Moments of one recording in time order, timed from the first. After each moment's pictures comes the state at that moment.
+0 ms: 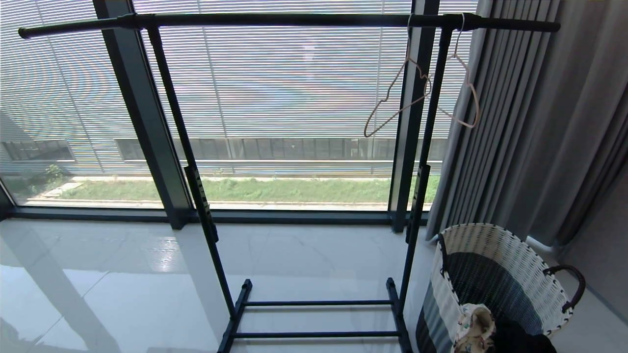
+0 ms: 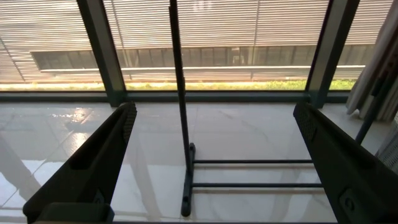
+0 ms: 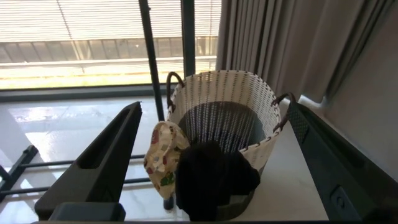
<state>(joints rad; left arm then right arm) 0.01 0.00 0.00 -0.02 -0.02 0.09 0.00 0.00 0.00 -0.03 0.01 0.06</state>
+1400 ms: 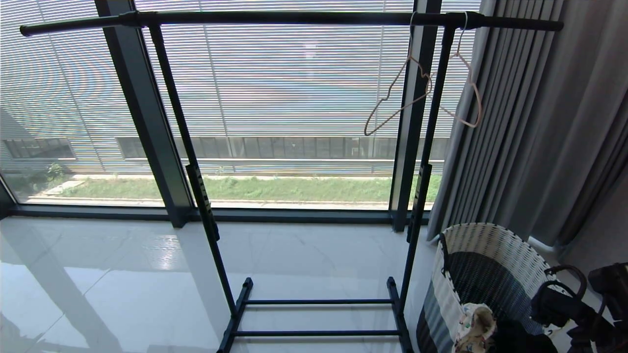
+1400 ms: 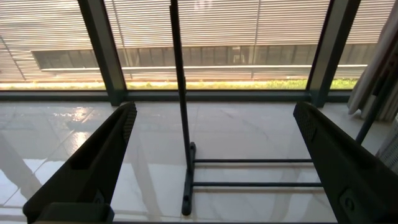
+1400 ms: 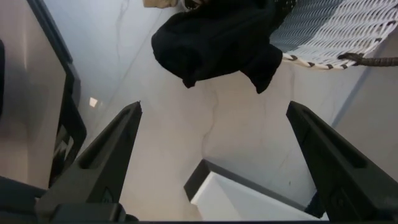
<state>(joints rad) 0.01 0.00 0.00 -0.02 -0.02 0.09 0.08 1.54 -0.31 -0.14 -0.04 -0.56</state>
